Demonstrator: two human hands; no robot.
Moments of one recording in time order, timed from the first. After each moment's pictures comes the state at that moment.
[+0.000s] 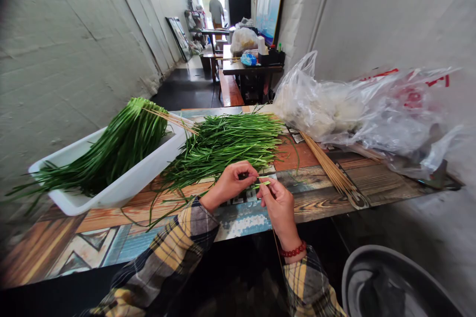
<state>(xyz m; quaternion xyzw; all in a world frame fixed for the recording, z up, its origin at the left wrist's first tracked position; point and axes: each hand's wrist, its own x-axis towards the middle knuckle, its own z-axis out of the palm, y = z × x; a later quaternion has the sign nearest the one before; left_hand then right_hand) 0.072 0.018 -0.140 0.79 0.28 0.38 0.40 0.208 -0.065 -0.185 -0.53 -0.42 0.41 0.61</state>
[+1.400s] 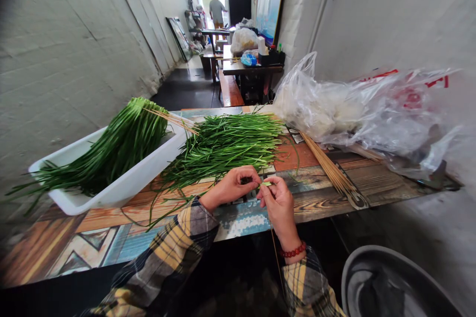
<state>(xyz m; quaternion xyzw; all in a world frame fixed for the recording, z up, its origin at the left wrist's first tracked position) 0.071 0.016 -0.139 0.82 0.24 0.30 0.43 0.207 -0.066 -0.185 -0.51 -0.41 0.42 0.63</state>
